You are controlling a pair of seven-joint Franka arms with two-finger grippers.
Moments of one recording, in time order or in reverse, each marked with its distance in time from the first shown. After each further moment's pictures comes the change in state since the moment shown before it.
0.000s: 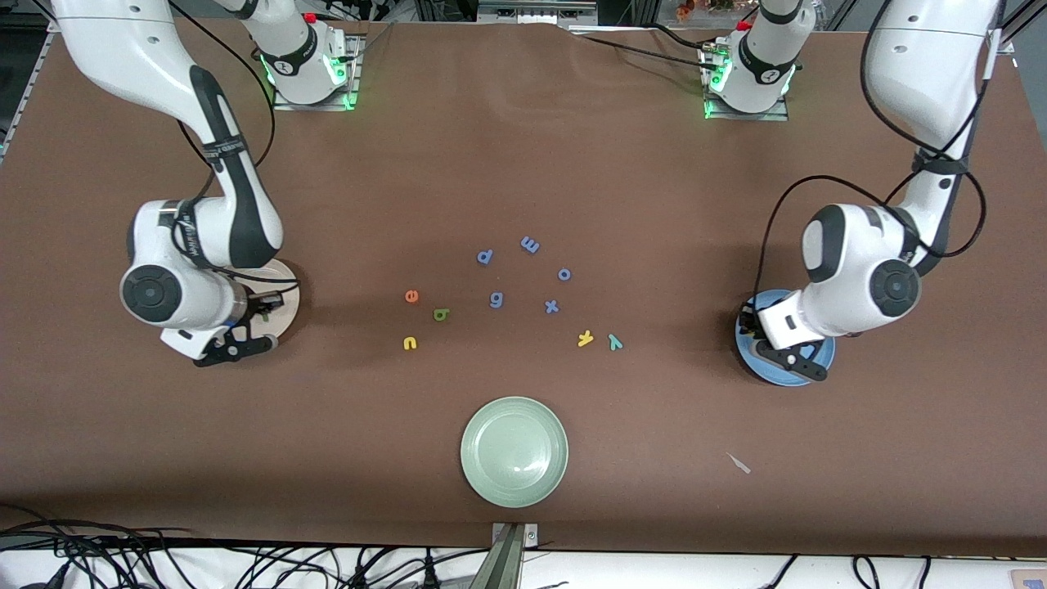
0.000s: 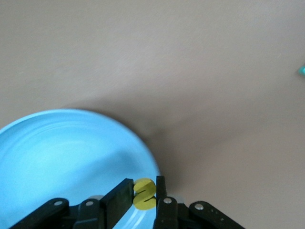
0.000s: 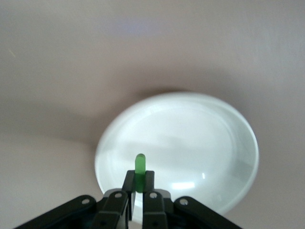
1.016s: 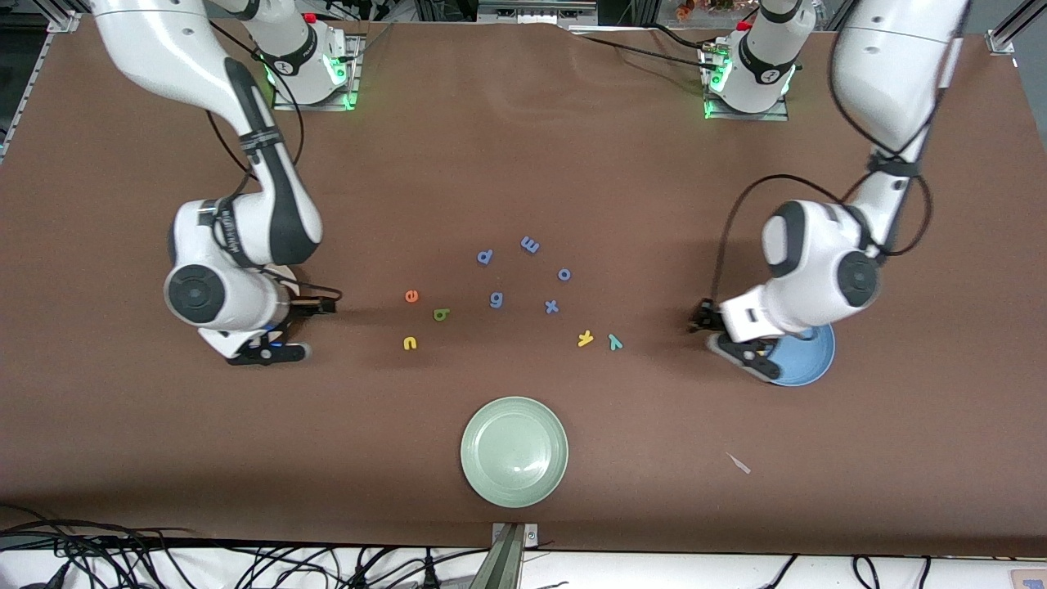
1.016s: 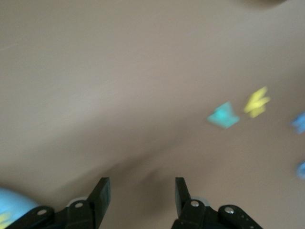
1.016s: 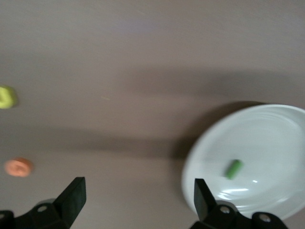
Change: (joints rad) left arm -0.208 0.049 -0.028 0.049 -0.242 0.133 -0.049; right arm 0.173 0.041 0.009 0.105 0.108 0.022 0.332
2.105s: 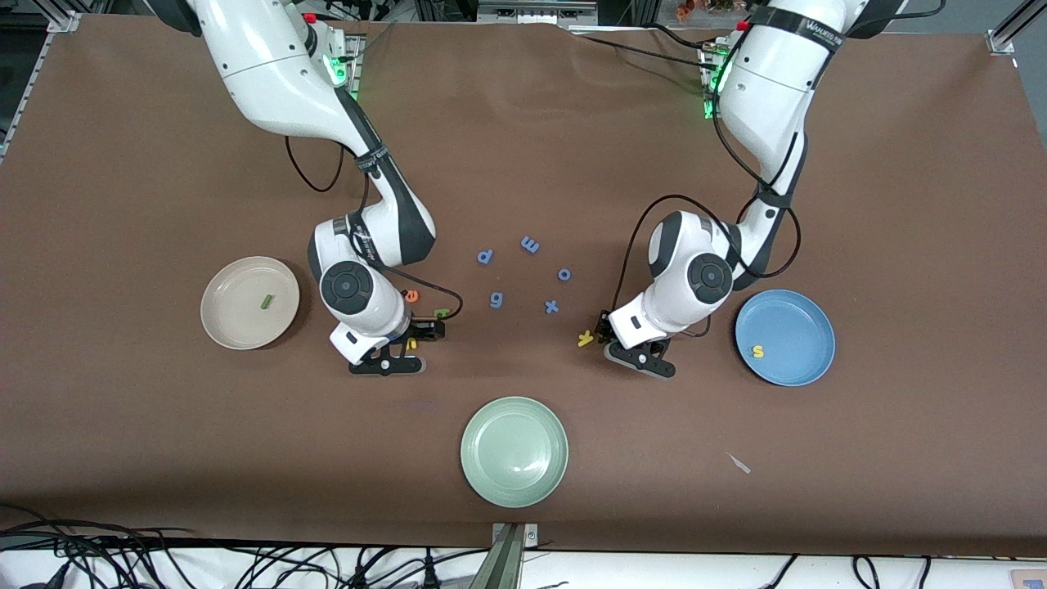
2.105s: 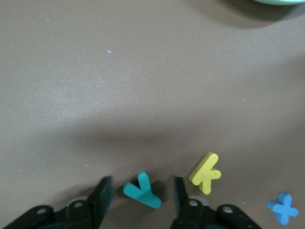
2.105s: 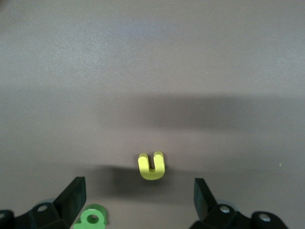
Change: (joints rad) left arm -0.225 0.206 0.083 0.128 -0.005 0.153 -0.247; right arm 0.129 0.222 0.061 0.148 0.064 0.246 0.157
